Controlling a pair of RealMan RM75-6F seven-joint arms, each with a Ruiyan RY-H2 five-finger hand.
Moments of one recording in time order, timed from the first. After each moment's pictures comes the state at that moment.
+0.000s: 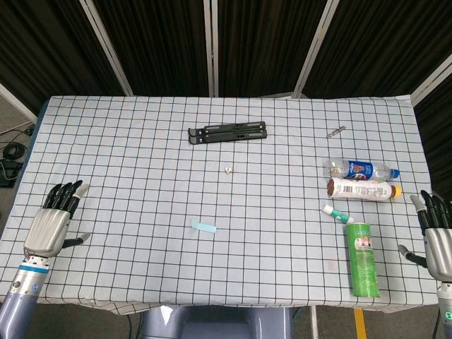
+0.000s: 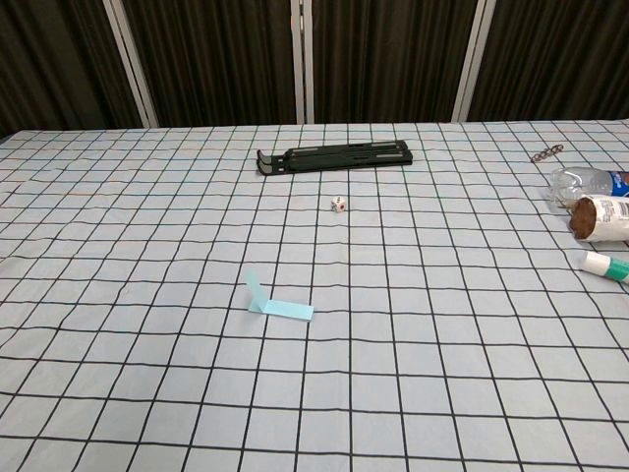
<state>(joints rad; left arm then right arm) -0.33 -1.27 0.07 -1.57 1.41 1.46 0.13 0.09 -1.12 0.07 -1.50 -1.46 1.54 -0.02</state>
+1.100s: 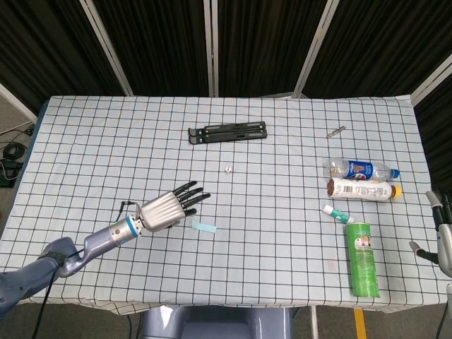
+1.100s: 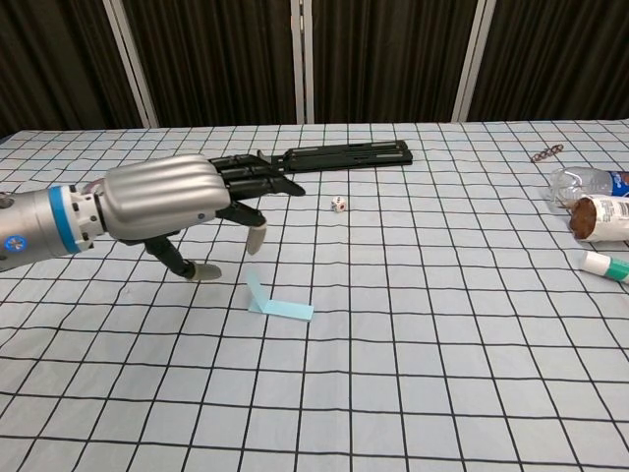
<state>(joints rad) -0.86 -1.72 0.08 -0.78 1.96 1.24 -0.22 0.08 -1.10 0.12 -1.51 -1.38 1.49 -0.03</state>
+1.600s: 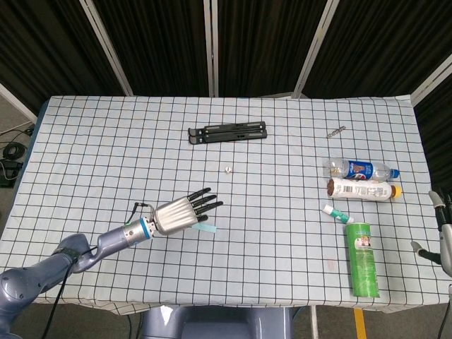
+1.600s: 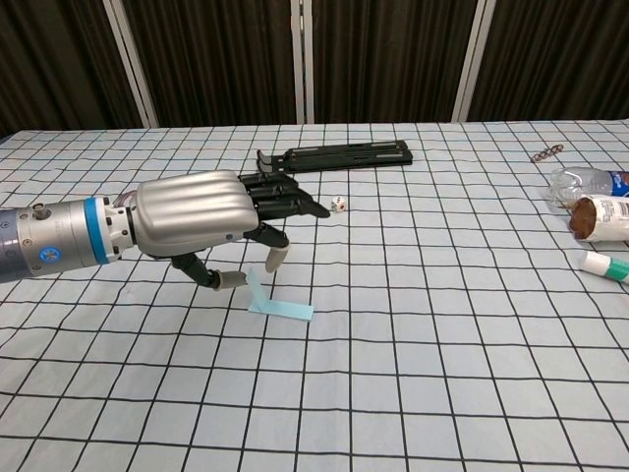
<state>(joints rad) -0.91 -1.75 0.12 -0.75 1.95 1.21 -0.19 0.08 -1.09 0.13 -1.51 -1.38 1.49 -0.01</state>
